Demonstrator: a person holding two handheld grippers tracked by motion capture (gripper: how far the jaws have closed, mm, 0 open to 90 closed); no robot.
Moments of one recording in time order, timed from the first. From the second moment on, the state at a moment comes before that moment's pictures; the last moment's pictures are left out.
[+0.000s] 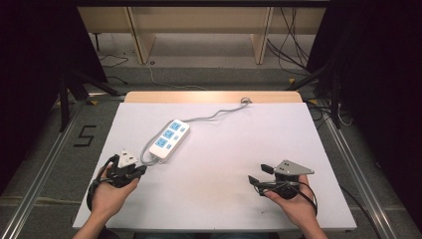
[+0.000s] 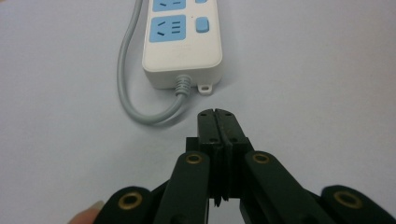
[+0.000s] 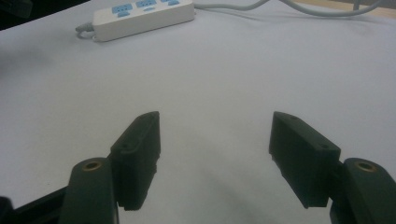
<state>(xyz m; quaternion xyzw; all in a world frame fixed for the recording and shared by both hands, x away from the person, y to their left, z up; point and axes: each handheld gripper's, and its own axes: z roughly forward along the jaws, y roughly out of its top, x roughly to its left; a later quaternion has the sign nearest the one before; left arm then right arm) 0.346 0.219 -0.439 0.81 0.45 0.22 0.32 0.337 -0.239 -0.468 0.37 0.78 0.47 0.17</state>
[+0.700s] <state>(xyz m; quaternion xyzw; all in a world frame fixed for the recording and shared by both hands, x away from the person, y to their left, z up) 0.388 0.186 -0.430 0.83 0.43 0.22 0.29 0.336 -0.236 -0.468 0.37 0.78 0.47 0.17</state>
